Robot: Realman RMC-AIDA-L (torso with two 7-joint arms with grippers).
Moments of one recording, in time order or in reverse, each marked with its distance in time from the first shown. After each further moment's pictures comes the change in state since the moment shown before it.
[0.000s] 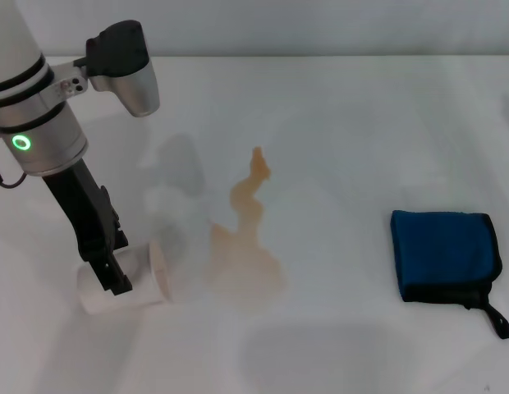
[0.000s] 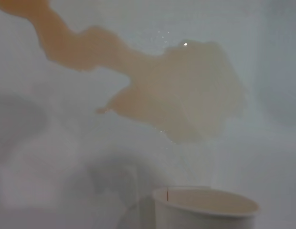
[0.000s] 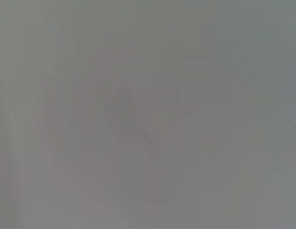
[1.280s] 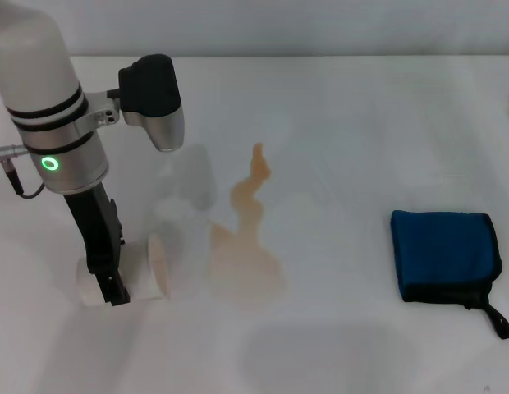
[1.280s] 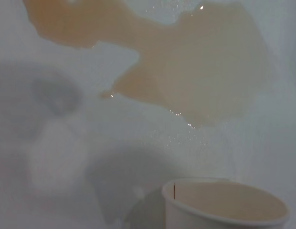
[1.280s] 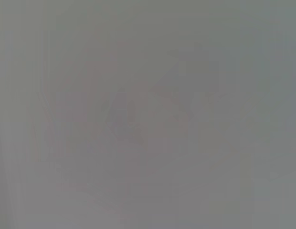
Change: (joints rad) left arm 0.011 -0.005 0.000 0.180 0.124 -0.153 -0.105; right arm -0.002 0.000 0.020 0.000 0.000 0.002 0.000
